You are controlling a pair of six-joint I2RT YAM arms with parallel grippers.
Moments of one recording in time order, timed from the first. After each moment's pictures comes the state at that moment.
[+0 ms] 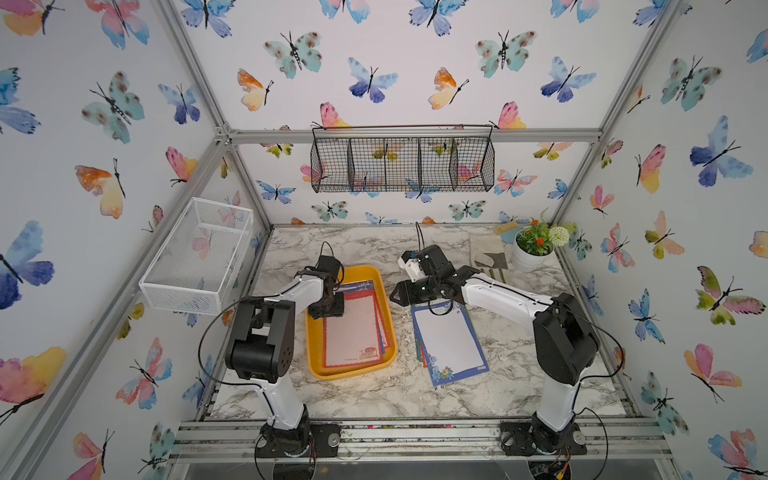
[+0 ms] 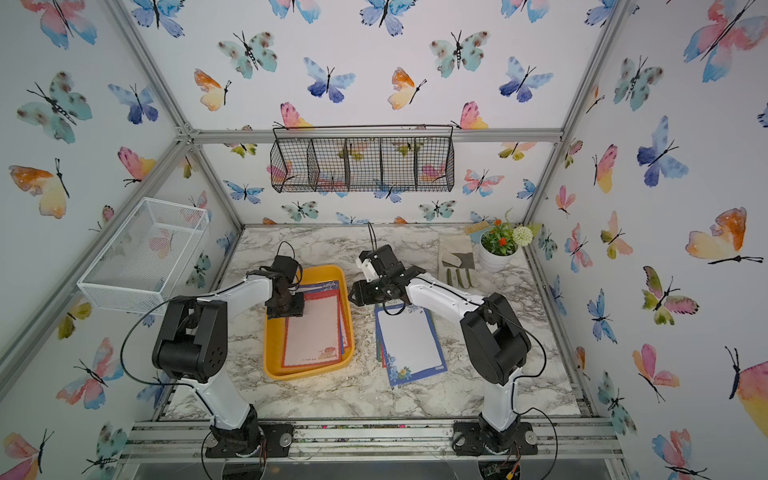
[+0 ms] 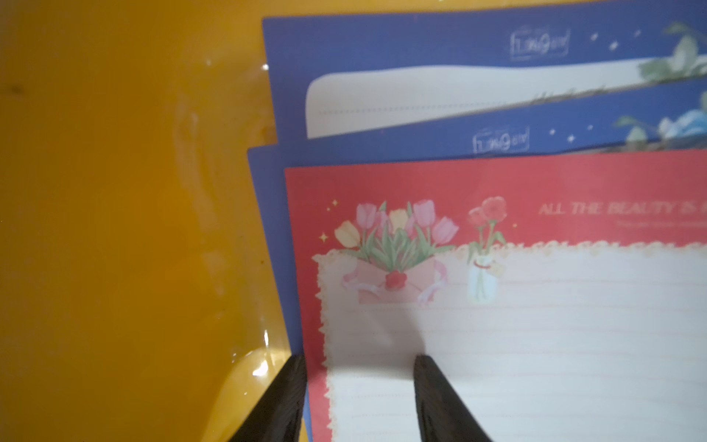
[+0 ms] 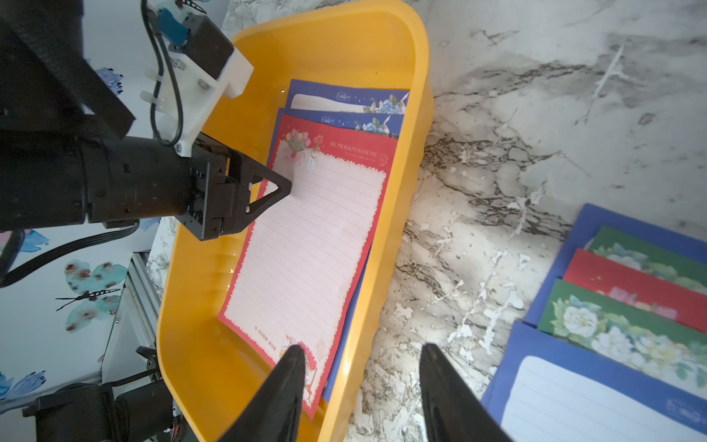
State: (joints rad) left arm -0.19 1.78 1.11 -0.67 -0.09 -0.25; right arm 0.74 1.87 1.40 -0.38 -0.38 0.42
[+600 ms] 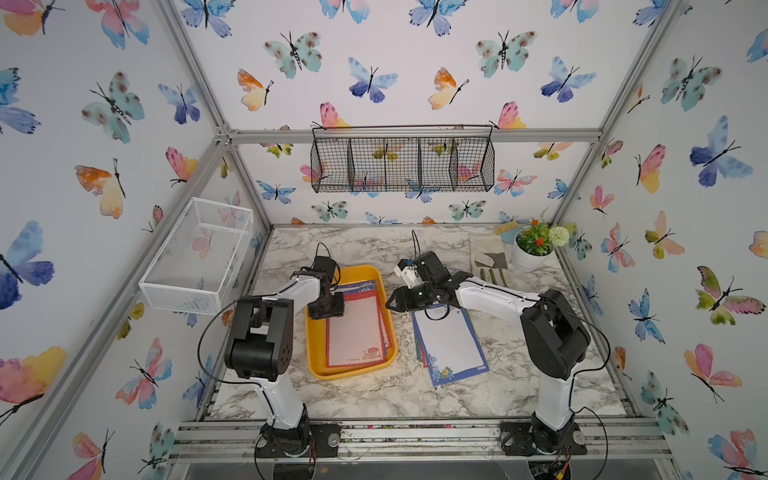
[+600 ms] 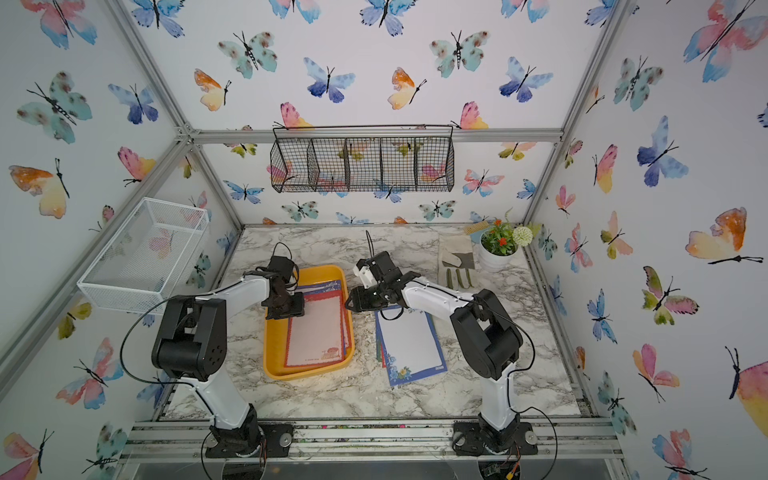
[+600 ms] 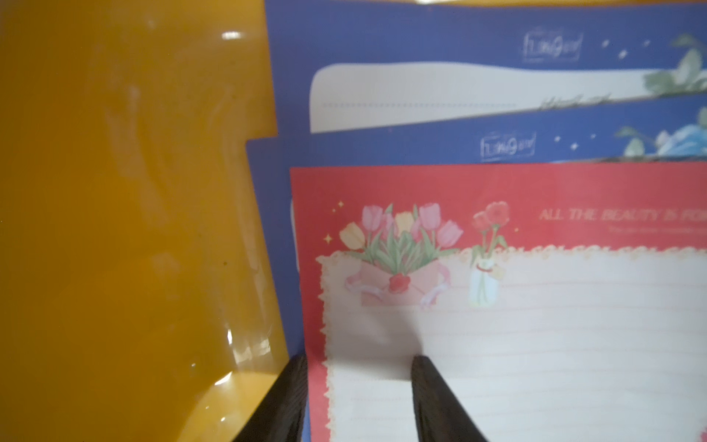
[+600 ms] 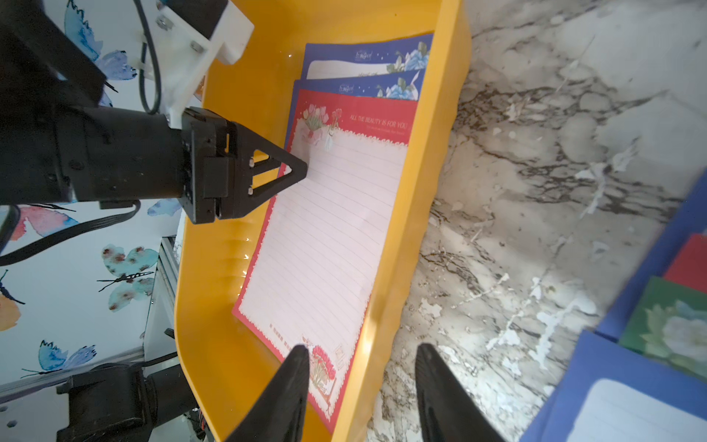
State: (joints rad) left arm -0.15 1.78 1.10 -0.65 0.05 -0.27; right arm 0.75 1.93 1.36 -0.31 -0.49 0.48
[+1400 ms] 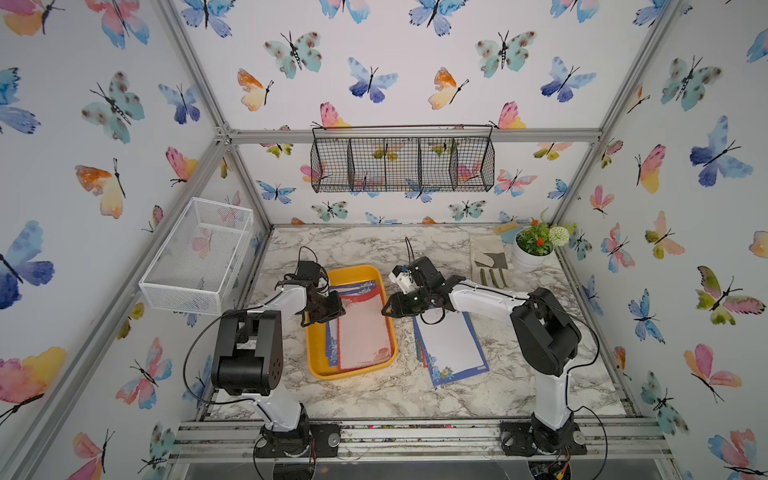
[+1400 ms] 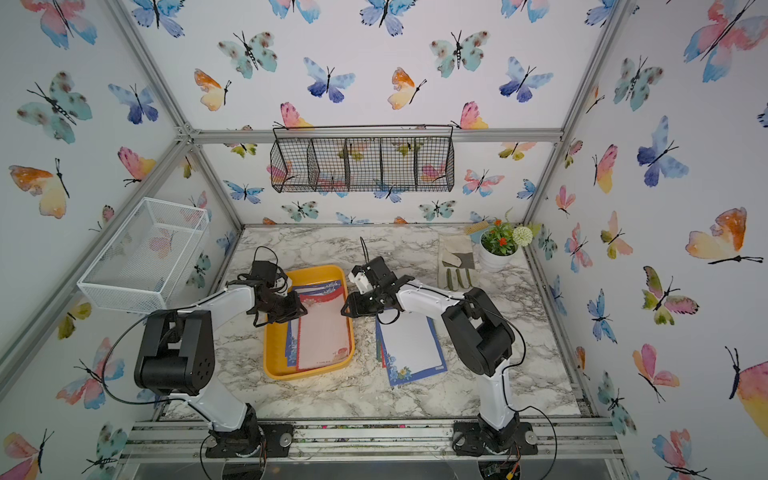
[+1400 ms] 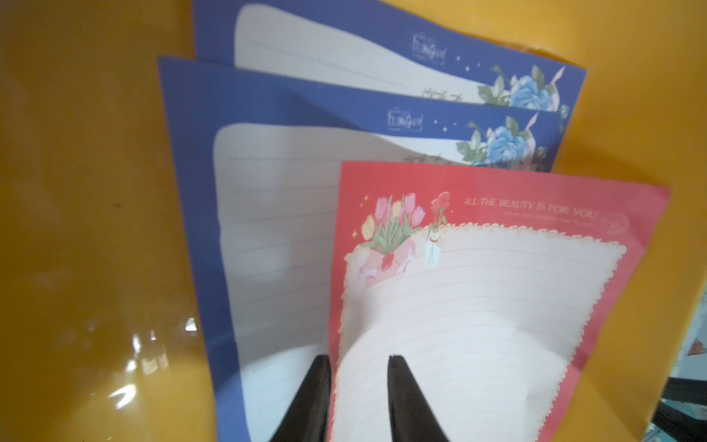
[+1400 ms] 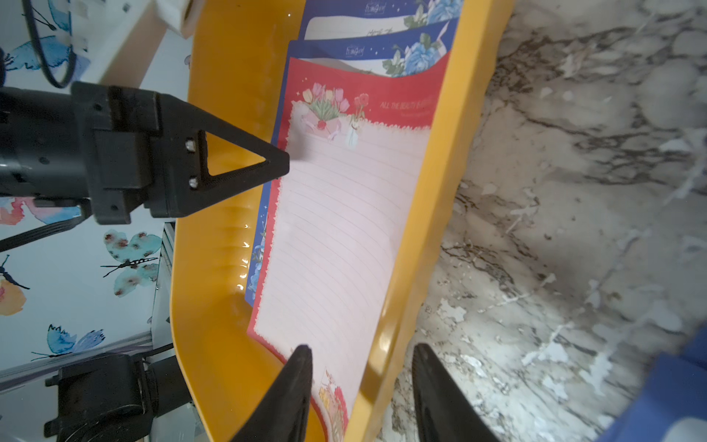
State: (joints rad) left arm -0.07 1.66 0.97 -0.54 0.40 -0.35; right arm 0.77 1.98 1.36 -0.28 -0.52 0.49
